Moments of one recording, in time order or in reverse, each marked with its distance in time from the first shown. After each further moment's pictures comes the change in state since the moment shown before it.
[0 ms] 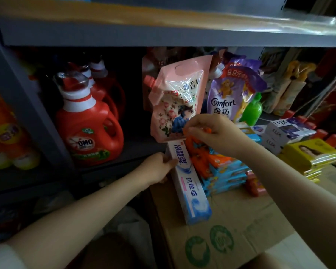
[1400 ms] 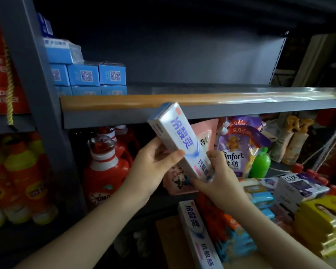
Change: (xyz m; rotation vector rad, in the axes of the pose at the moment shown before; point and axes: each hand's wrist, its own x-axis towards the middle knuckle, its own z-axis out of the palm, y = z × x) left_hand -0.055 0.105 -0.088 -0.491 0.191 0.843; right_hand 0.016 -0.028 0.016 0.246 0.329 0.170
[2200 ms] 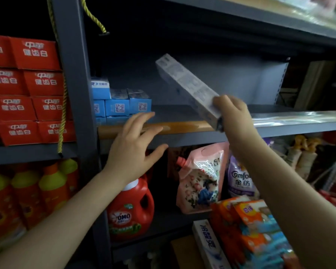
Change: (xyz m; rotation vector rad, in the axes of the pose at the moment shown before) left_hand 0.039 0.065 -0.082 1.338 0.078 0.615; right_hand 0.099 -0.139 -0.037 0.410 0.259 -0.014
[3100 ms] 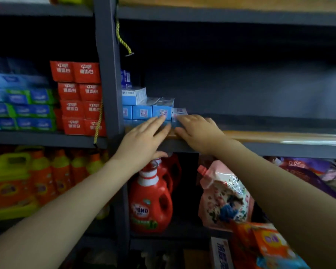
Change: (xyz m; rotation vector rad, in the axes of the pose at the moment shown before) left_hand 0.009 0.012 -0.023 0.597 -0.378 -0.117; right_hand 0.036 0.029 0.059 -0.908 -0.626 -0.660
